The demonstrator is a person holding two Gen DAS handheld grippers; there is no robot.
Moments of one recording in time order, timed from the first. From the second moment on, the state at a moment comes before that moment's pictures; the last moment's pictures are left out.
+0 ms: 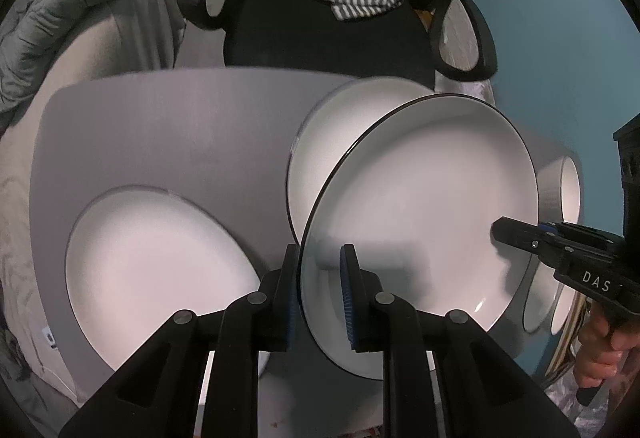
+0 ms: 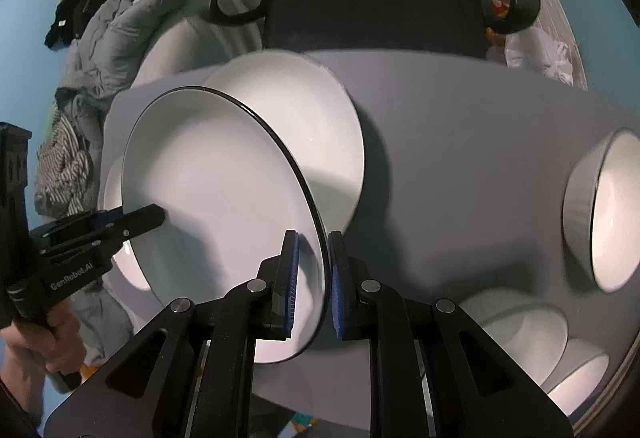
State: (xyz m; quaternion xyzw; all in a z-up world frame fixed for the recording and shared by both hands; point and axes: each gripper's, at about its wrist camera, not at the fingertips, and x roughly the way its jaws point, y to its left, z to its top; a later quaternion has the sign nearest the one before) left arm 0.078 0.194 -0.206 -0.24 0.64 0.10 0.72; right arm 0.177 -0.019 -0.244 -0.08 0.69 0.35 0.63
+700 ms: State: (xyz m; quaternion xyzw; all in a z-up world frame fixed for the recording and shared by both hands) left arm 0.112 0.196 -0.241 -0.22 0.66 0.14 0.70; right arm 0.217 0.014 -0.264 -0.08 0.71 0.34 0.61
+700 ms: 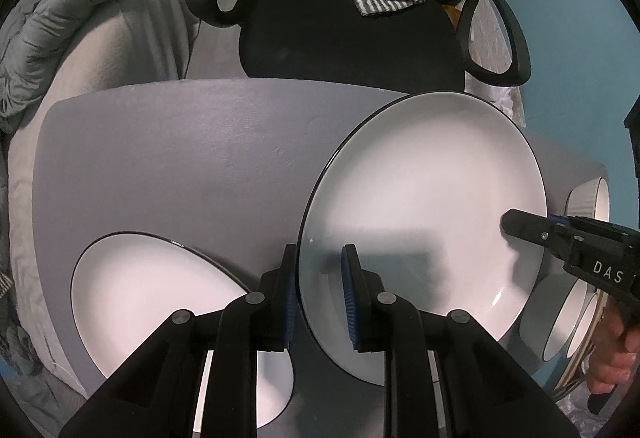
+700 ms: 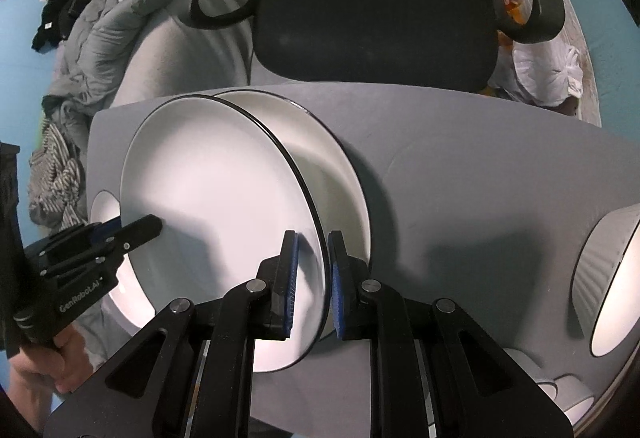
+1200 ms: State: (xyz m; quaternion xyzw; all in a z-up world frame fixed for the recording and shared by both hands) left arm 0.115 0.188 -0.245 -0.20 0.67 0.13 0.70; right arm 0.226 0.024 -0.270 -0.10 0.74 0.32 0.59
